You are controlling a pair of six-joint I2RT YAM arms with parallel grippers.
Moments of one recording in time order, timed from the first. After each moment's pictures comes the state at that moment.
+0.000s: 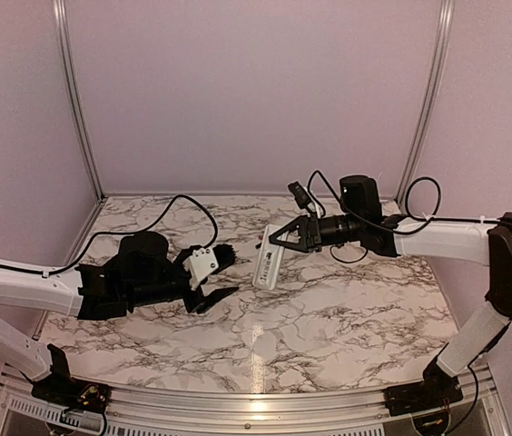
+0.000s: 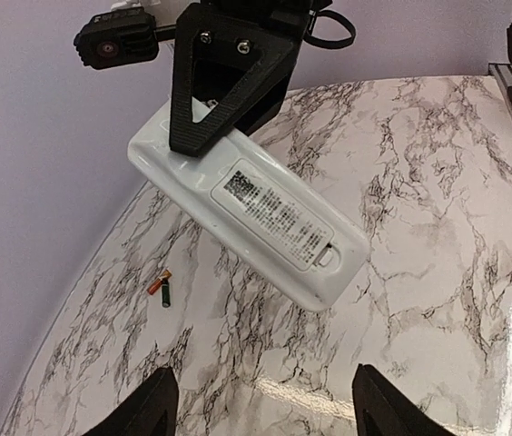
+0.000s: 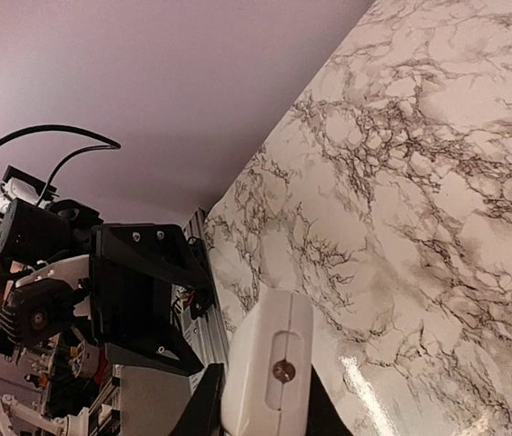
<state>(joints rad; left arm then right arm) -1.05 1.31 0.71 0.27 -0.05 0.38 0.58 1.59 1.03 0.17 -0.91 0.60</state>
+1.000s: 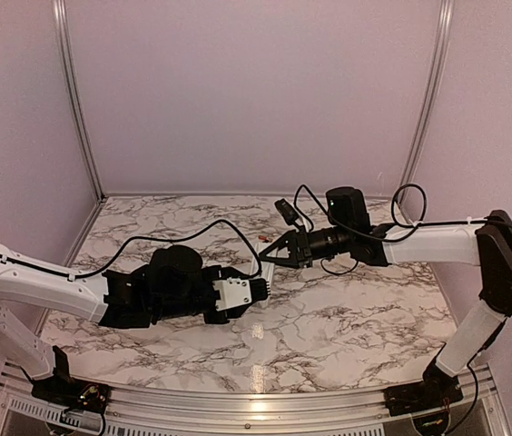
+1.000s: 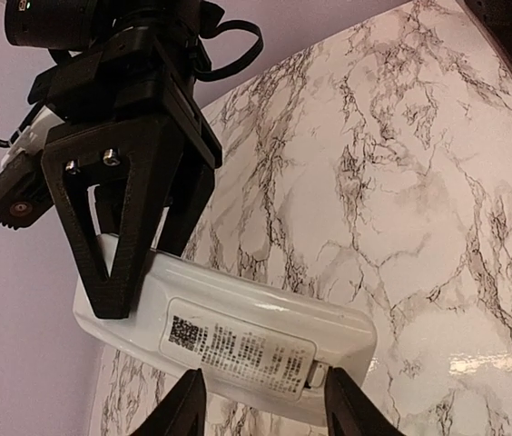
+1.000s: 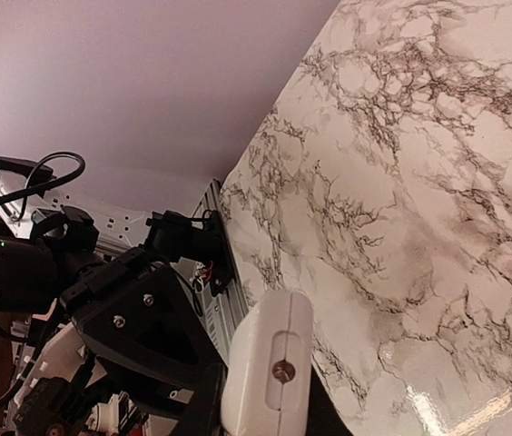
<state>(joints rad) -1.17 1.47 0.81 0.27 -0.15 0.67 0.65 1.64 1.00 0.21 -0.93 0.69</state>
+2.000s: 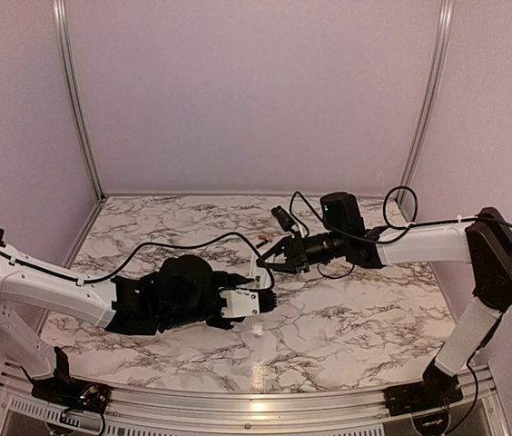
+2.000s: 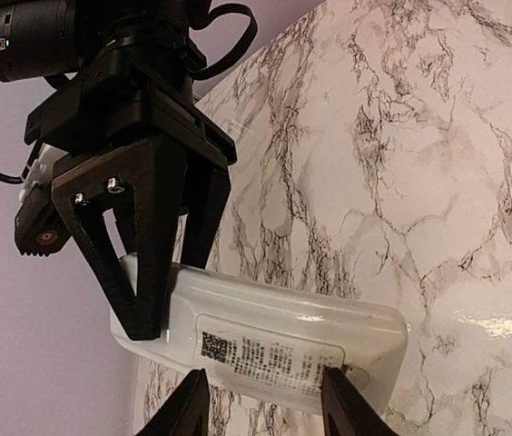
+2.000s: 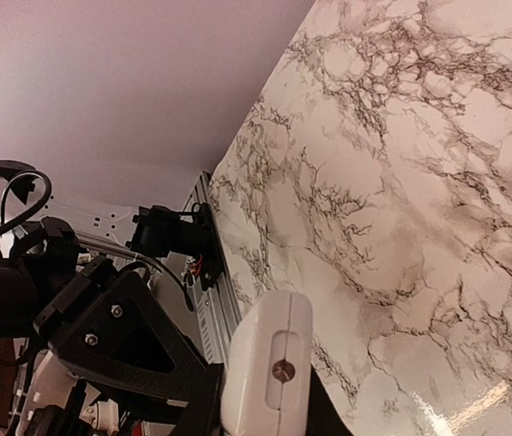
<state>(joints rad) -1.21 1.52 0.82 0.27 -0.29 0.79 0.66 1.69 1.00 0.21 -0.93 0.68</state>
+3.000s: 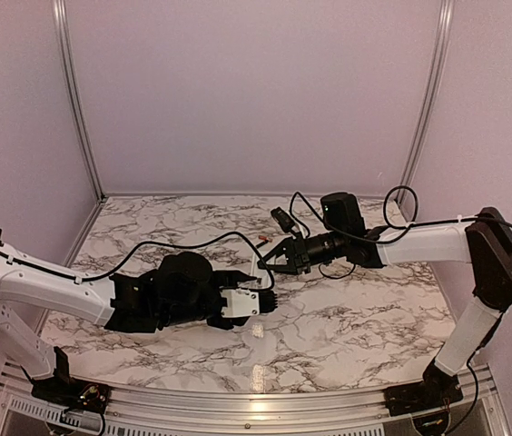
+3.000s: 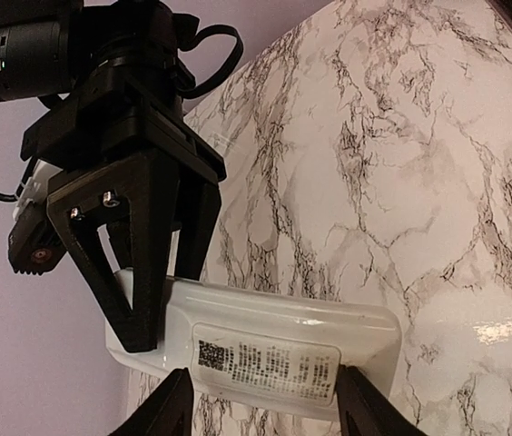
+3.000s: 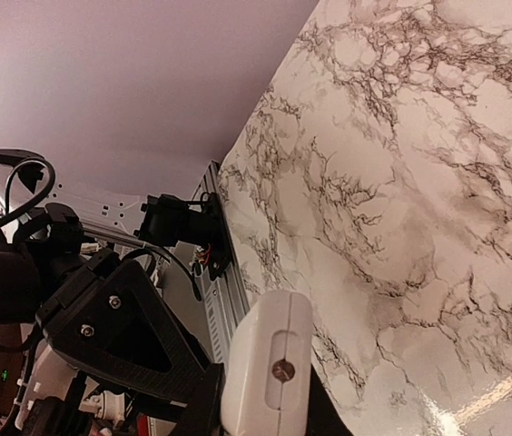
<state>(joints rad) -1.21 1.51 0.83 0.25 -0.23 0.79 0.66 1.69 1.00 0.20 -0.97 0.68</state>
